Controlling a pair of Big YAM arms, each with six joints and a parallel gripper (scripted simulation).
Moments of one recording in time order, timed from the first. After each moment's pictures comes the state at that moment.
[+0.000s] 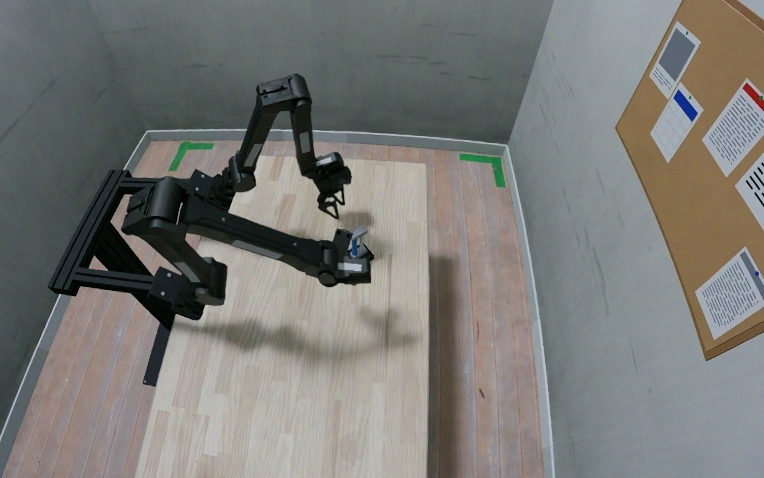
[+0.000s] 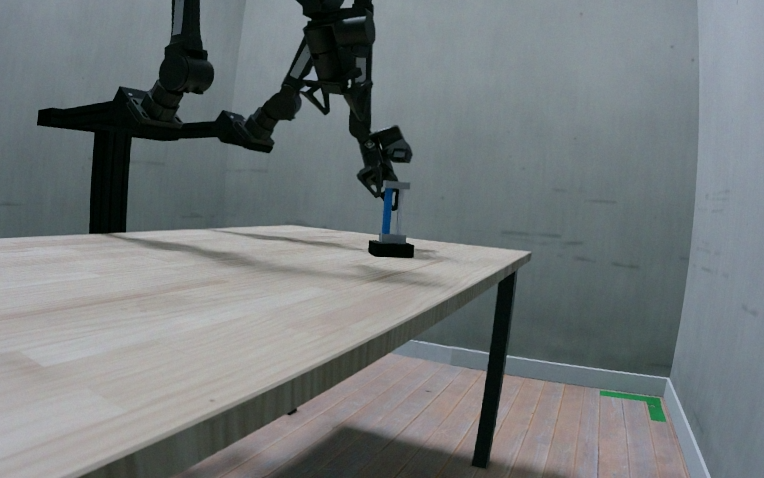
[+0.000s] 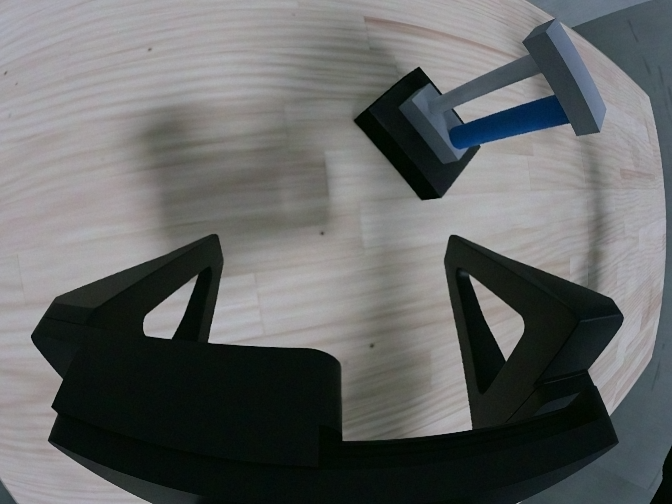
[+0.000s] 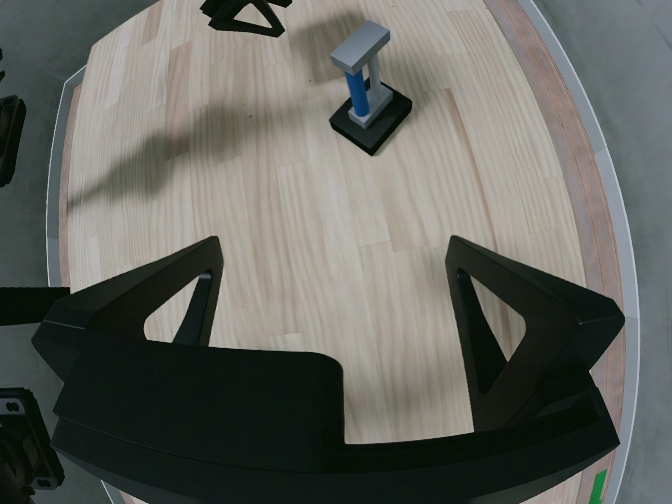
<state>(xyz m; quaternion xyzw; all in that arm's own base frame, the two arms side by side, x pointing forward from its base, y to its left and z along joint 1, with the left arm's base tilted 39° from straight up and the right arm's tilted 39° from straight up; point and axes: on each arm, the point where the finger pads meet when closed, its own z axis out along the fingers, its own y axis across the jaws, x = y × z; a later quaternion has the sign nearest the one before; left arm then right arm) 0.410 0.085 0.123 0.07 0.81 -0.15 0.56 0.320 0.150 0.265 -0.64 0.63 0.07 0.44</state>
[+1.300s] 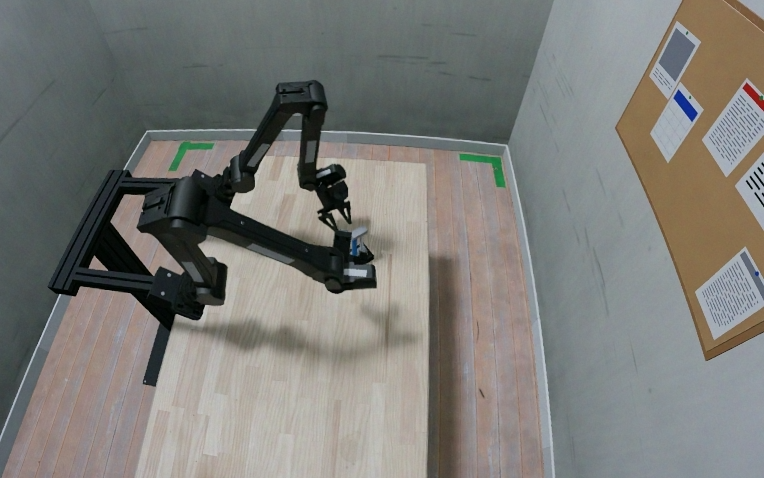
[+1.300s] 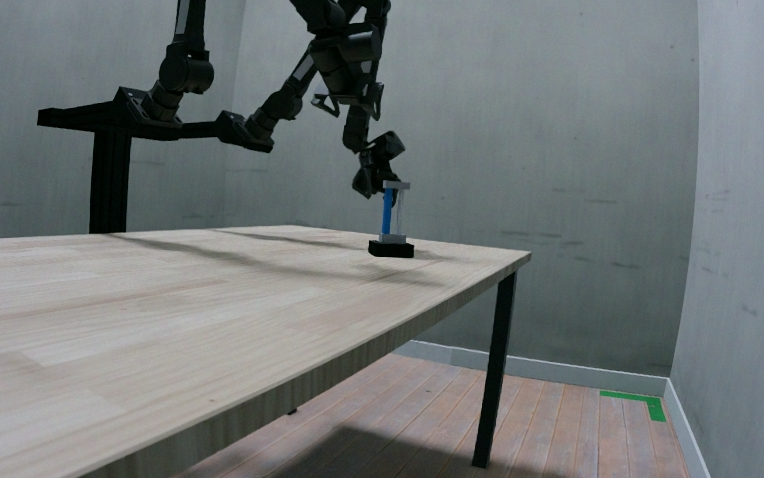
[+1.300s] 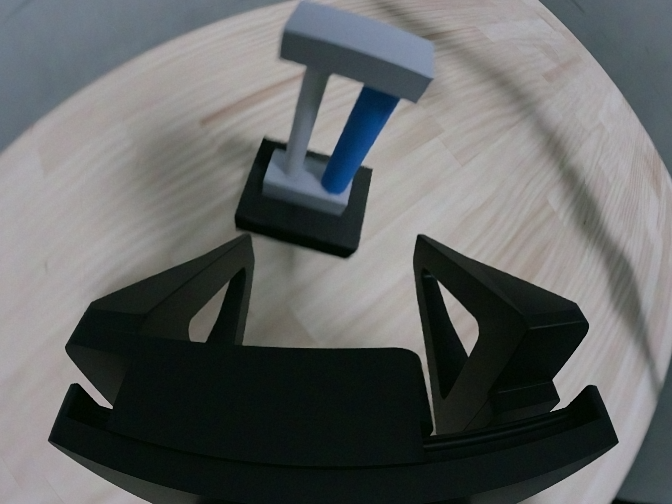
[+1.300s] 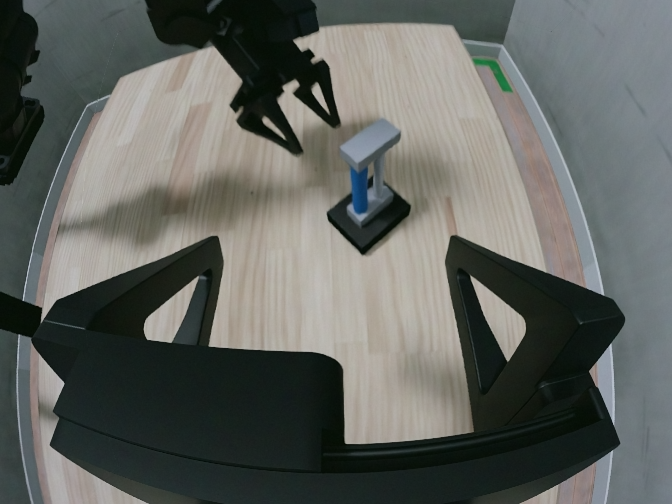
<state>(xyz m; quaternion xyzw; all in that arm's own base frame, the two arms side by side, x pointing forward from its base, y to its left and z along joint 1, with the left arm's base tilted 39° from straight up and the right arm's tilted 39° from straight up) 0.424 0.009 0.138 0.33 0.68 -0.13 0.64 0.327 0.186 0.275 -0.69 0.50 0.14 0.50</state>
